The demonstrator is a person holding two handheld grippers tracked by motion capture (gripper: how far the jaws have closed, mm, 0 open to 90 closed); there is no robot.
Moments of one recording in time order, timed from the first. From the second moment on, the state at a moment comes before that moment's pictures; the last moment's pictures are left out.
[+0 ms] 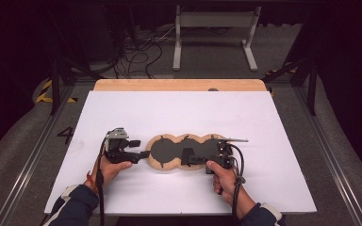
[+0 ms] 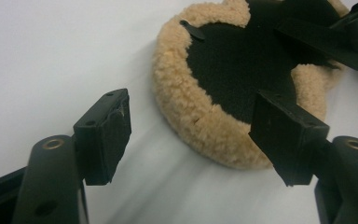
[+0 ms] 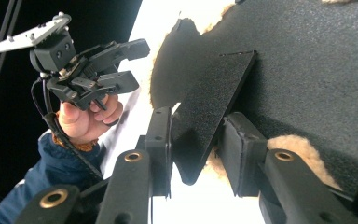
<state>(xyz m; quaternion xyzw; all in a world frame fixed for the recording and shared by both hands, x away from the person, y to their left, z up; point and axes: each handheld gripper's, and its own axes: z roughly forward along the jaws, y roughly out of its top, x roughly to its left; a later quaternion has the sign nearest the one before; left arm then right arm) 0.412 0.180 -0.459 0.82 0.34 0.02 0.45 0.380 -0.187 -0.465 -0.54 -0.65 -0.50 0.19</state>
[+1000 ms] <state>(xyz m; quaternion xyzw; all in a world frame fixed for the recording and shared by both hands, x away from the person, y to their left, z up) 0.427 0.166 -0.467 0.81 0.32 -0.04 0.49 0.378 -0.184 -0.463 -0.47 -0.70 -0.52 0.14</state>
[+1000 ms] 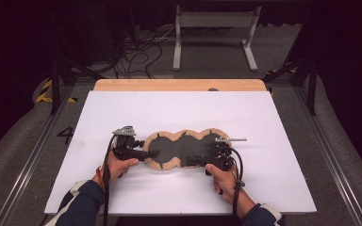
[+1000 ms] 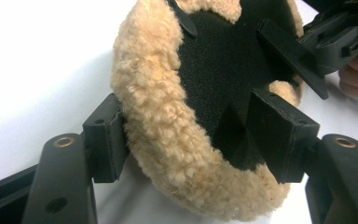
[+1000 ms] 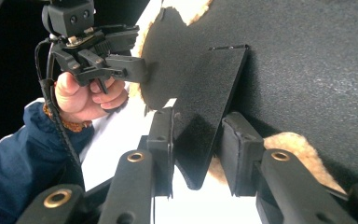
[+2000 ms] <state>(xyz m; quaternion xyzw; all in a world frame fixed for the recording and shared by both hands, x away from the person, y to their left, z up) 0.427 0.160 -0.463 0.83 0.28 -0.04 0.48 0.378 -0.179 -0.461 -0.45 -0.72 -0.52 0.11</state>
